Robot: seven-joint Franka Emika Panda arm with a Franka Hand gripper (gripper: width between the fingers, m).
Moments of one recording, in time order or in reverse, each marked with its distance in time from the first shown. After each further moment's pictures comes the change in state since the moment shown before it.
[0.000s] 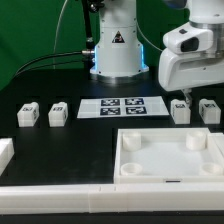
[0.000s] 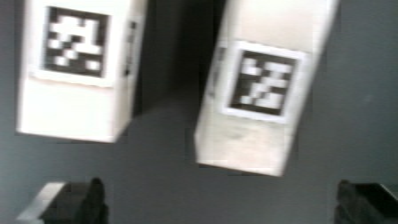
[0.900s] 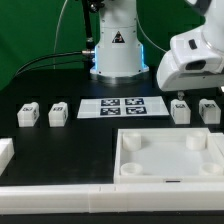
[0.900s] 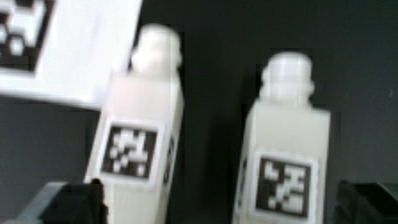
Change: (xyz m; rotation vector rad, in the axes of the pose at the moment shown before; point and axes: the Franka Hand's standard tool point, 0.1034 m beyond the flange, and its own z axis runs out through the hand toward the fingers) arm -0.024 0.008 -0.001 -0.072 -0.628 0.060
